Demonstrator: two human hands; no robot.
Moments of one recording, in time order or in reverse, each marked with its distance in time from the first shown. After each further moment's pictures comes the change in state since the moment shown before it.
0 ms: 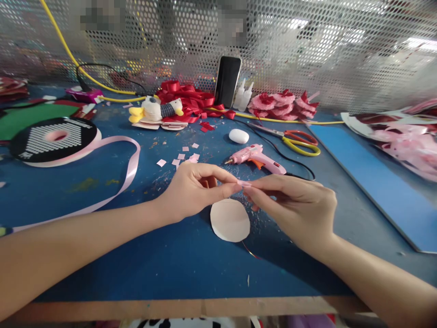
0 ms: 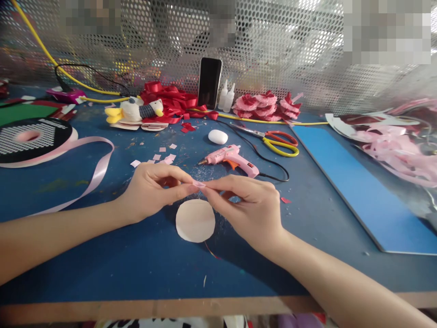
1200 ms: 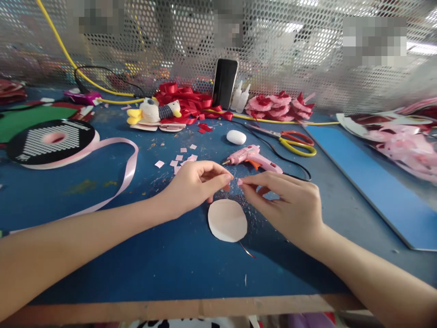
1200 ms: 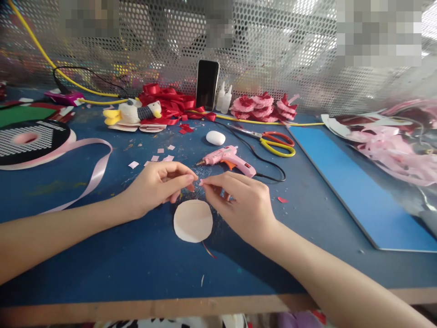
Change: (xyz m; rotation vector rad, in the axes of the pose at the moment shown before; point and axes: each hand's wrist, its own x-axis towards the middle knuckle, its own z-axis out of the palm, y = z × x) left_hand 0.008 0.003 -0.002 -0.020 -0.136 -0.212; right_hand 0.007 0.012 0.002 -0.314 0.039 -0.359
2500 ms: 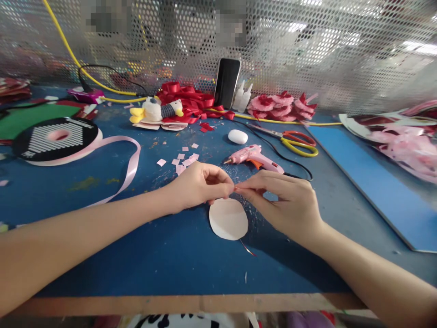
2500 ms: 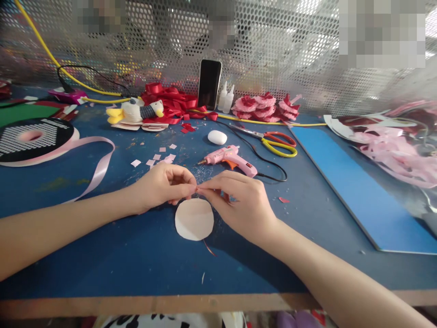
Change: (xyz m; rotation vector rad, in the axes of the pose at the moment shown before) left_hand 0.005 -0.005 -0.005 -0.075 -0.179 -0.123; right_hand 0.003 0.002 -0.001 0.266 -0.120 0.054
